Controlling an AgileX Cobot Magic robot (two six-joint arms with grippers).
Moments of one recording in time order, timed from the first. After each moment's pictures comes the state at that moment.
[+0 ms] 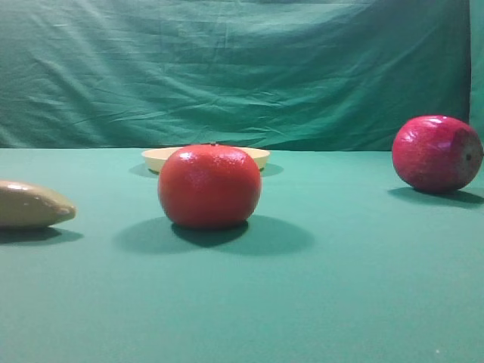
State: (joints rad) left arm 0.02 -0.02 0.02 -0.36 0.34 0.24; right arm 0.11 -0.01 0.03 0.10 0.38 -0.05
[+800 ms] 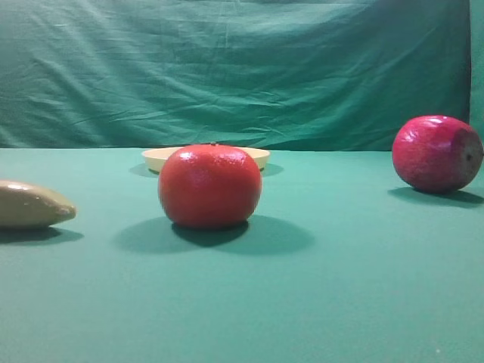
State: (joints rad) left arm 0.02 -0.02 0.02 -0.36 0.34 0.24; right arm 0.11 0.07 -0.12 0.29 0.33 -0.13
